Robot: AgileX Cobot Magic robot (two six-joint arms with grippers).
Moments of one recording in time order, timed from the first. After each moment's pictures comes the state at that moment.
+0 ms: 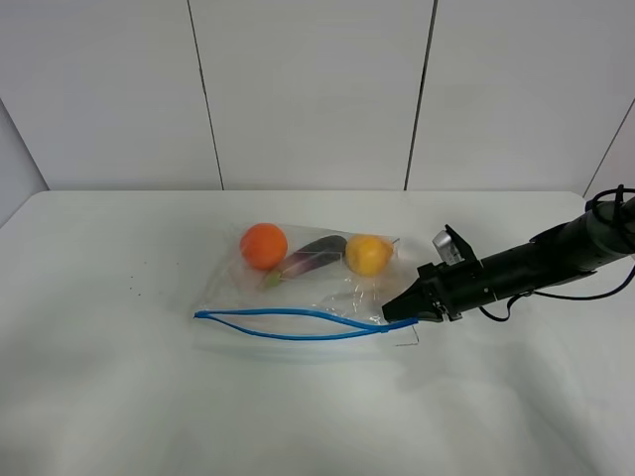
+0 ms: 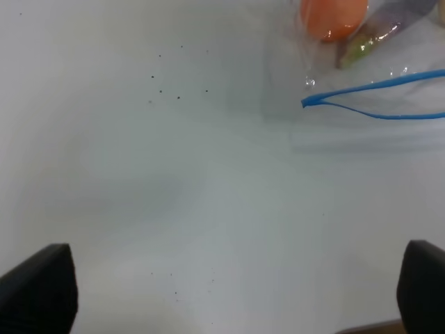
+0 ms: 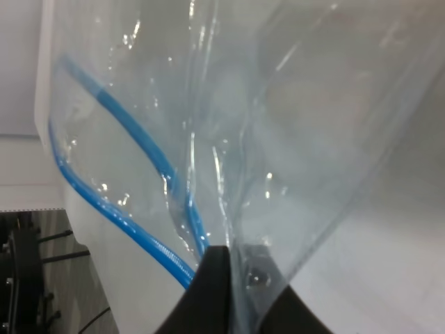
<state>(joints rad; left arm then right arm) -0.01 0.00 -0.50 -0.06 1.06 0.15 0.00 2.21 -1.05 1.32 1.11 -1.24</state>
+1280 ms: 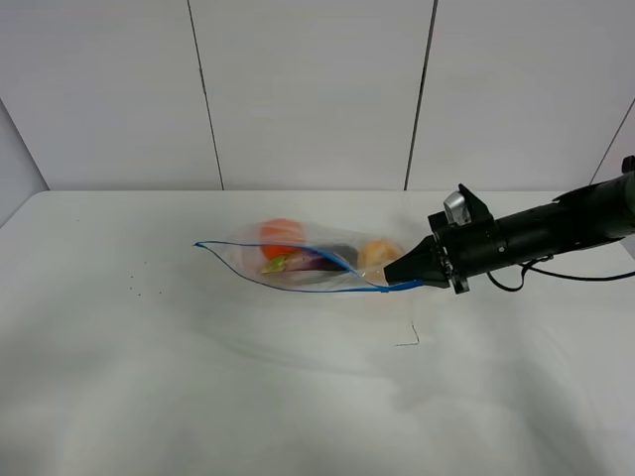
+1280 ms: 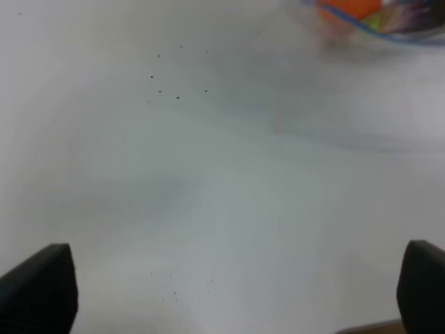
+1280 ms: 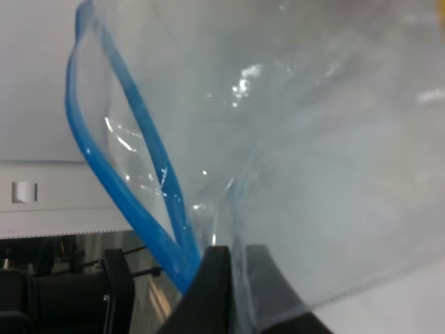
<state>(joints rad) -0.01 0.00 -0.50 -0.06 1.06 0.15 0.00 2.02 -1.05 1.32 1.20 -1.01</state>
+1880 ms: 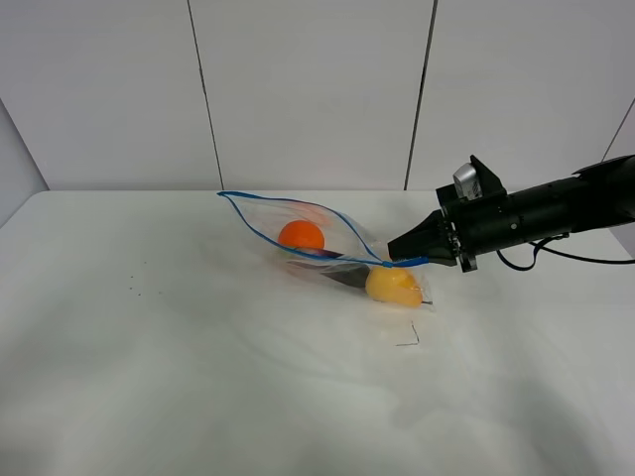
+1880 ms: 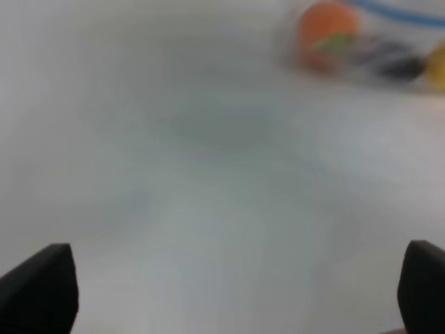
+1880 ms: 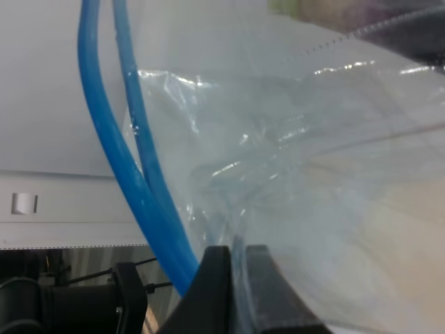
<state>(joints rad) -0.01 0.01 -0.54 -0.22 1.03 0.15 0.00 1.91 -1.05 1.31 1.20 -0.96</state>
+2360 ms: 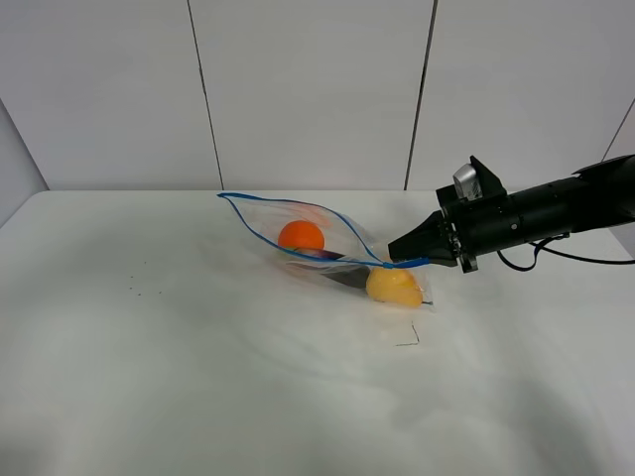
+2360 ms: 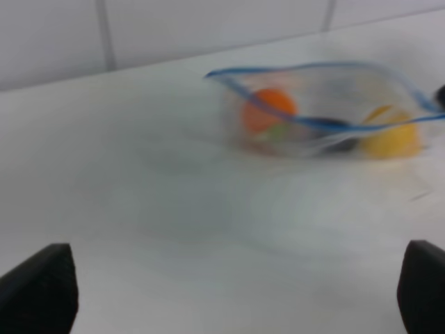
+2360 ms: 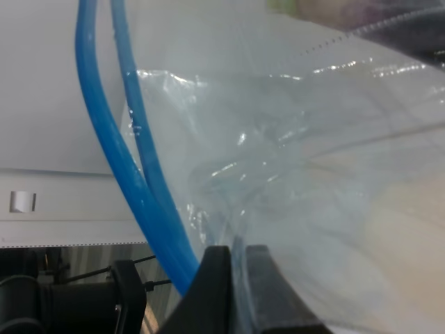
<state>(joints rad) -0.03 0.50 -0.85 -0.38 0.90 0.39 0.00 1.91 -1.05 1.31 1.20 -0.96</state>
